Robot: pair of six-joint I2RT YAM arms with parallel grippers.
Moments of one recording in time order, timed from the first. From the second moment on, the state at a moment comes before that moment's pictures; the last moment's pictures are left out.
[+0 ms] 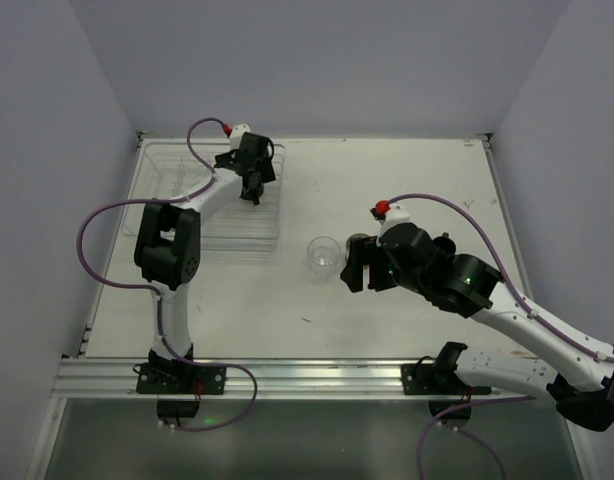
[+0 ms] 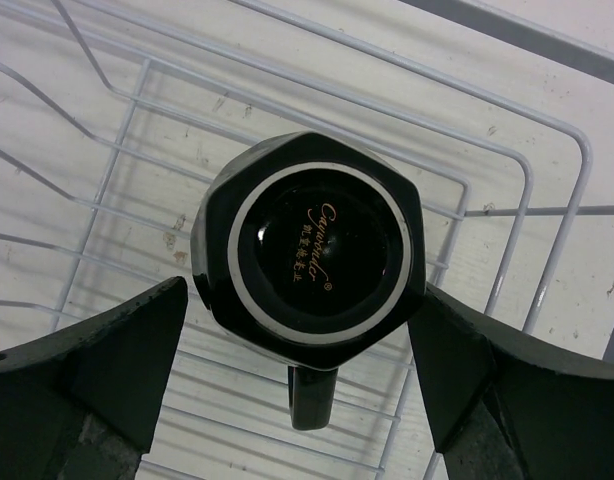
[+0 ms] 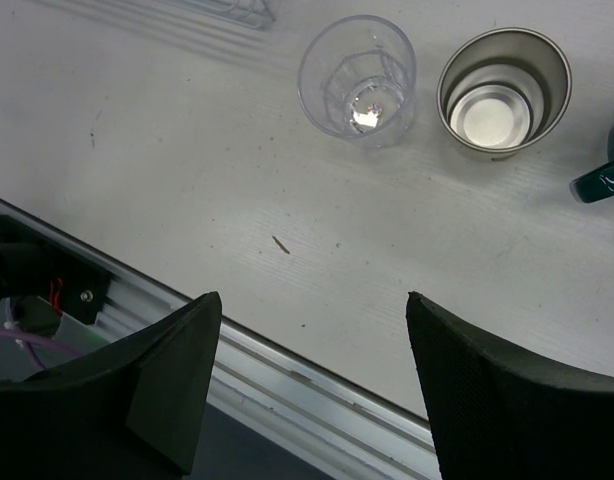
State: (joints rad) left arm -0.35 2.06 1.60 -0.34 -0.48 -0.51; right arm 0.94 0.97 1.08 -0.81 0.21 0.63
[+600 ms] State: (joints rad) left arm -0.33 2.08 1.62 -0.33 -0.45 -0.51; right arm 0.94 0.98 1.07 -0.80 0.19 0.63
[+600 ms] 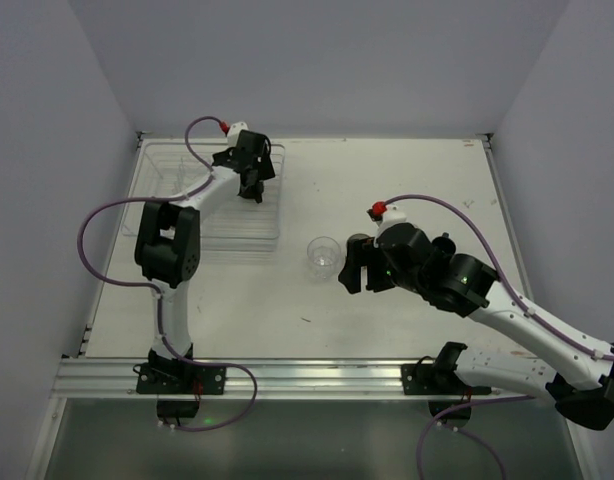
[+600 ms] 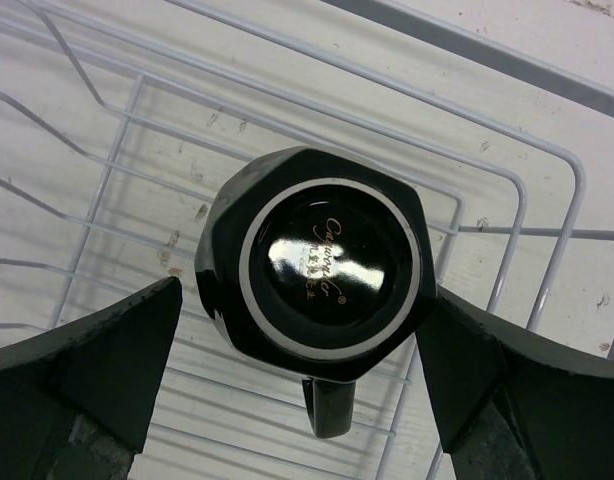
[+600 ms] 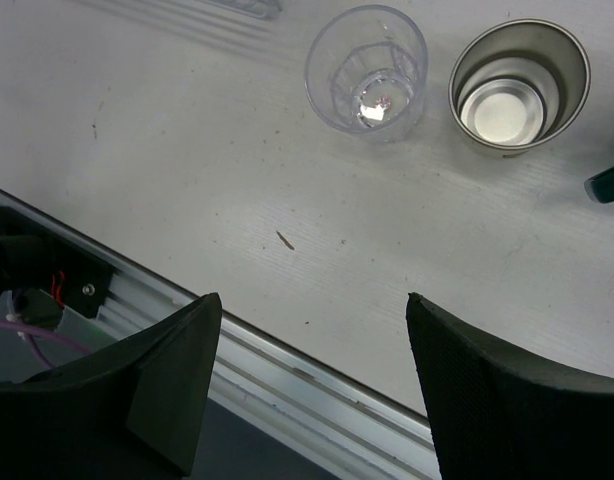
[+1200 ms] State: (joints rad) left arm -0.31 2.12 1.68 -0.32 -0.42 -0.51; right arm 0.94 1.00 1.07 -0.80 0.19 0.63
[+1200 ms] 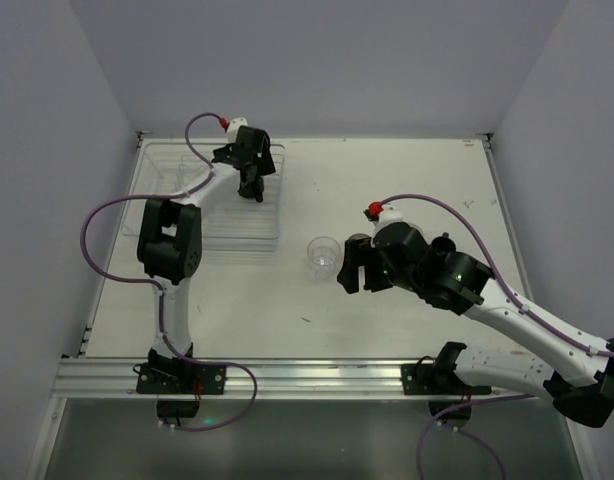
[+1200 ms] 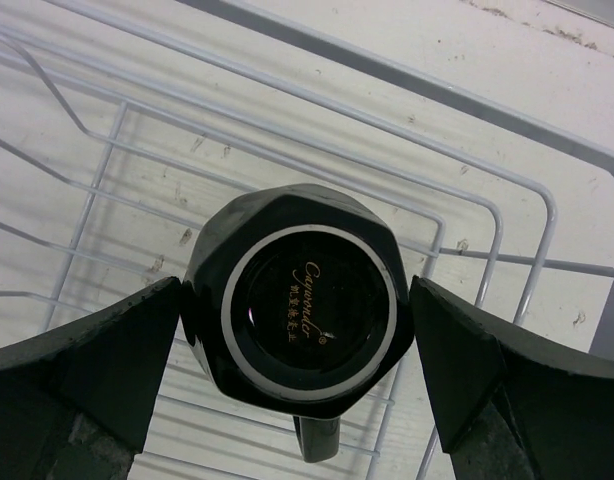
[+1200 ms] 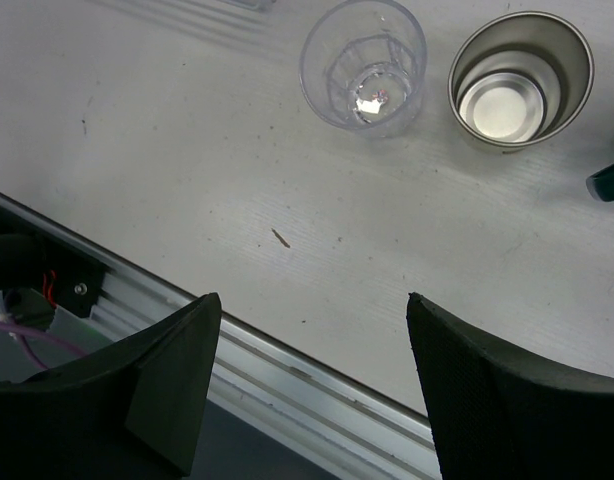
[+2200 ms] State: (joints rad) left arm -0.31 2.14 1.71 -0.31 -0.42 -0.49; right arm 0.94 1.01 1.07 -0.80 0.19 0.62
